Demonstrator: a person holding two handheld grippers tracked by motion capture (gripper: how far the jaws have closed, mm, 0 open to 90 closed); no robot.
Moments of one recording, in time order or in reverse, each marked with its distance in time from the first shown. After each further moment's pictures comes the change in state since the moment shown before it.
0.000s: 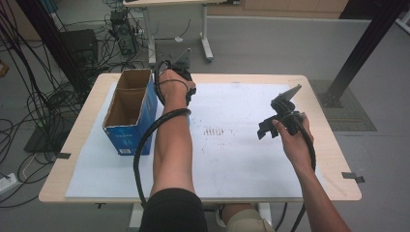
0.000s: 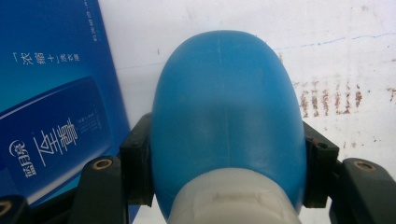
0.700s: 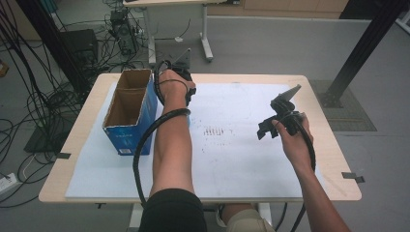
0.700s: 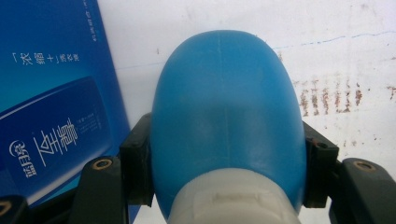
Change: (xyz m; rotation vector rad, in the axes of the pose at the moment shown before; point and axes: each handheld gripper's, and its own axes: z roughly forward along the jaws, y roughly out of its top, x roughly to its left) left arm 0.001 0.000 0.000 0.003 -0.002 0.003; right arm 0.000 0.001 0.001 0.008 0.003 -0.002
